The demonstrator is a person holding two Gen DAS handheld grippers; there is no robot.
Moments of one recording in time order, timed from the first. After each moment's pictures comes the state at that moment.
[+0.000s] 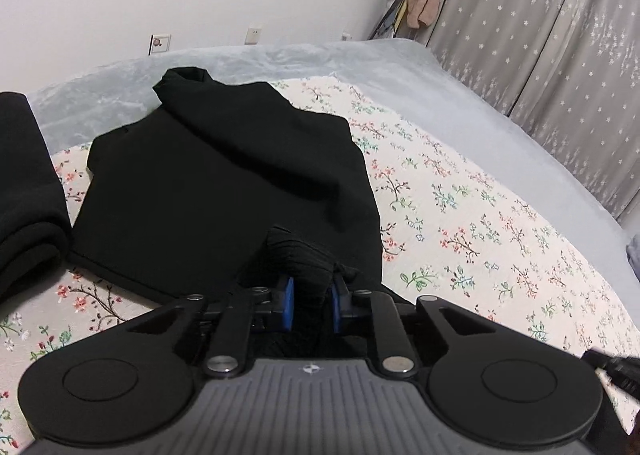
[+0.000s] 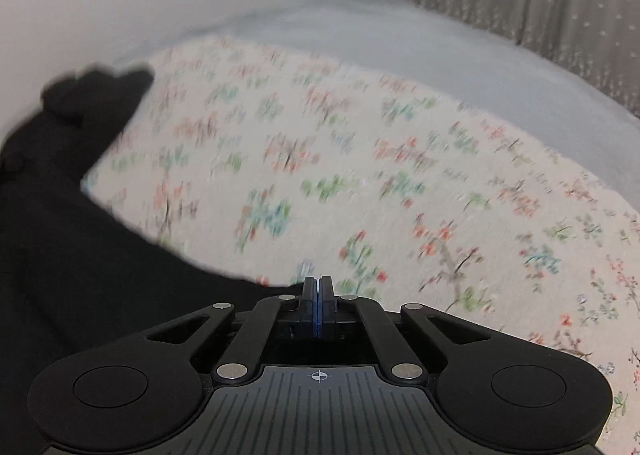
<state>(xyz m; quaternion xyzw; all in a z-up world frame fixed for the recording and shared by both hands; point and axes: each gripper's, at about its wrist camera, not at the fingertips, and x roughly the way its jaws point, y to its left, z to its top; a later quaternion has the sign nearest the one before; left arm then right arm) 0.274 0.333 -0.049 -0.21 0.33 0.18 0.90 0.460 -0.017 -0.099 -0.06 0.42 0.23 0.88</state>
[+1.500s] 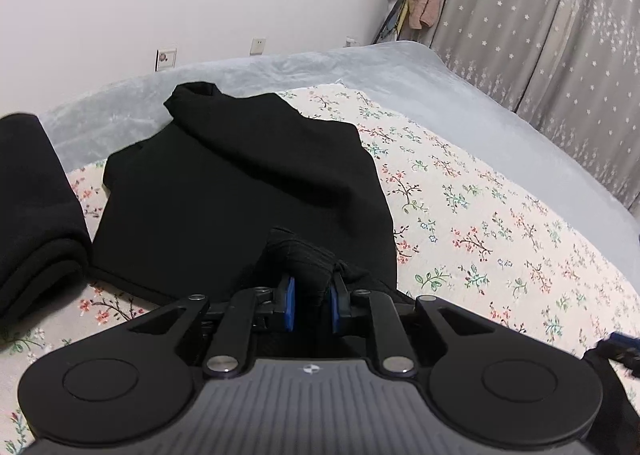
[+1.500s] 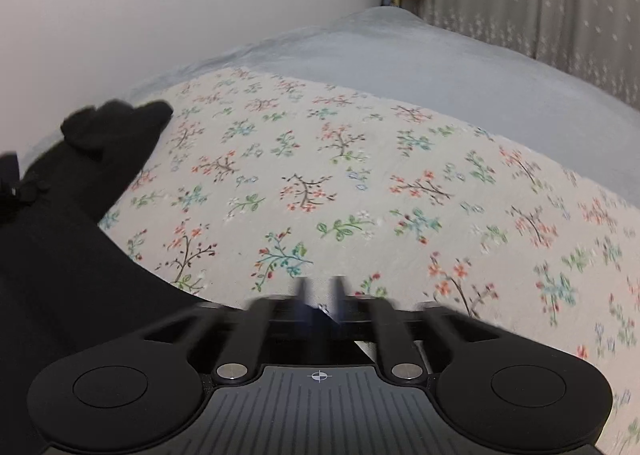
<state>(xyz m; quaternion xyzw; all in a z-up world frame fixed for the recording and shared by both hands) 0.273 0.331 -0.045 -0.18 0.33 0.19 0.91 0.475 -0.017 -0.095 -0.02 0.40 0.26 0.88</state>
